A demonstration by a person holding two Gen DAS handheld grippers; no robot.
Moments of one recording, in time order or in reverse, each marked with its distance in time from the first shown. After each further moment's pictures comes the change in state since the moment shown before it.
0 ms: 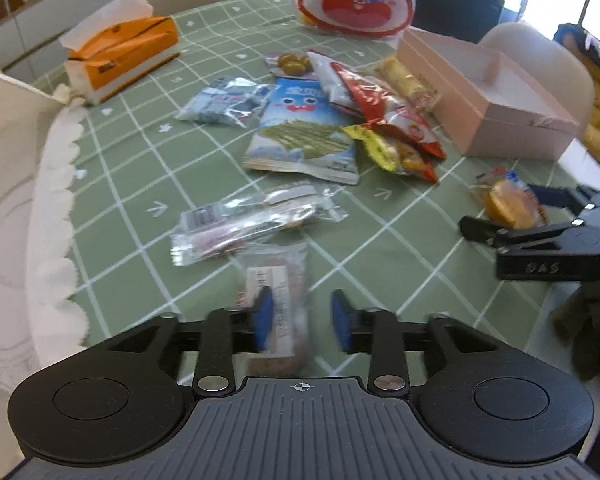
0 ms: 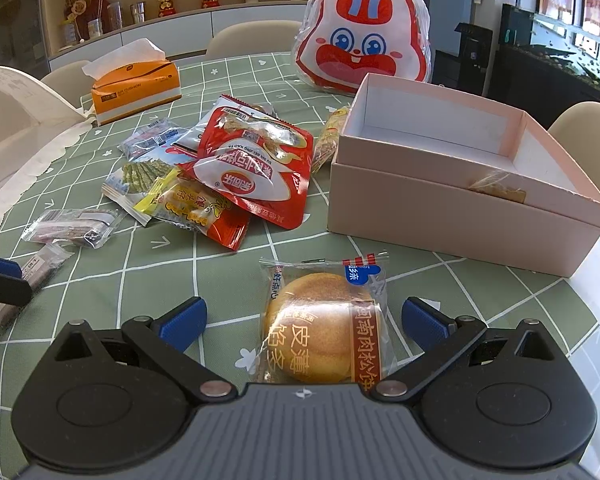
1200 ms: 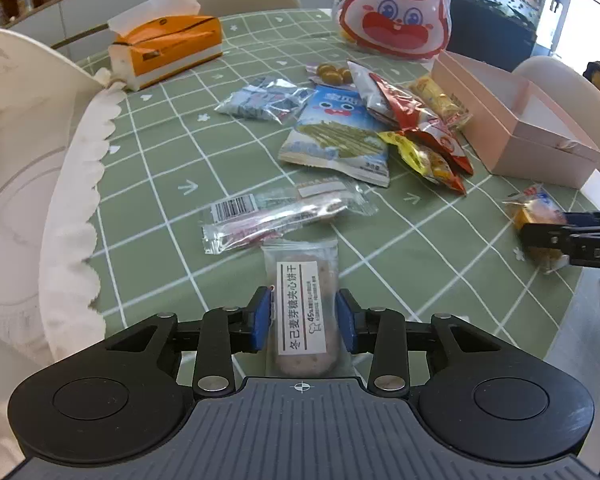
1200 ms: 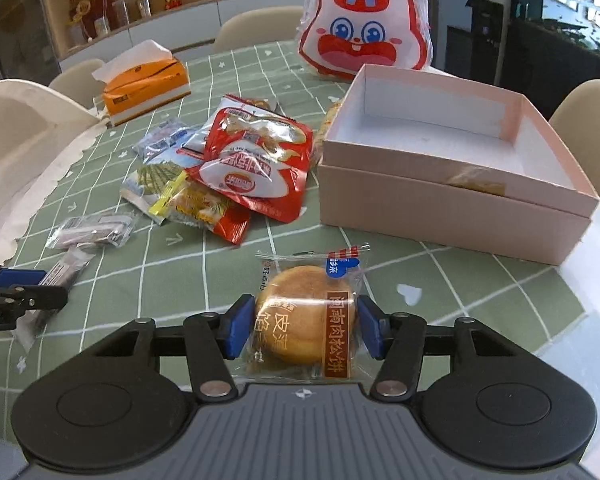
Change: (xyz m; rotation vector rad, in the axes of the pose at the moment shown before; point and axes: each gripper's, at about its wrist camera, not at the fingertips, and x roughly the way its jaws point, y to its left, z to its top) left arm -0.004 0.002 -0.026 -0.104 -0.084 0.078; right arm -0.030 -0.021 0.012 0.024 0.085 0.076
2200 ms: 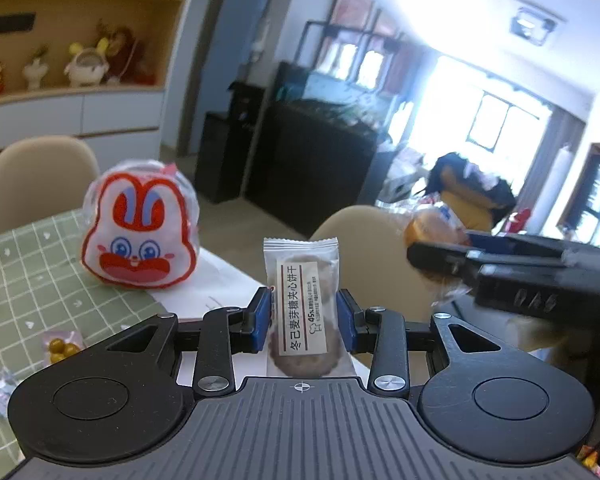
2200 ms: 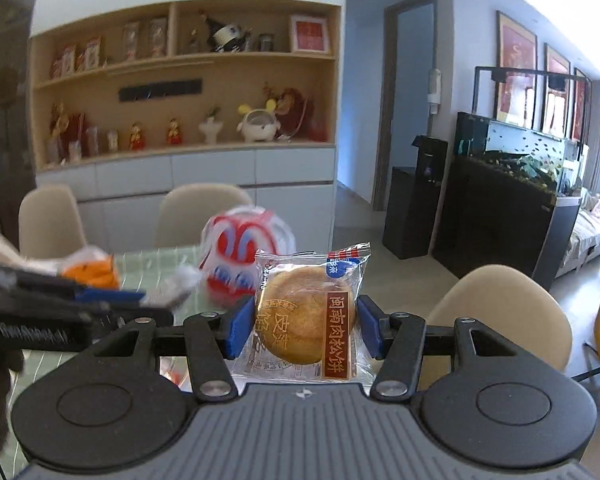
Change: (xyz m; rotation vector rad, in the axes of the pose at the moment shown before) left arm -0.062 -0.226 0.232 0.090 -0.317 -0.416; right arm -0.176 -0.161 0.188 -0.014 -0.368 -0.106
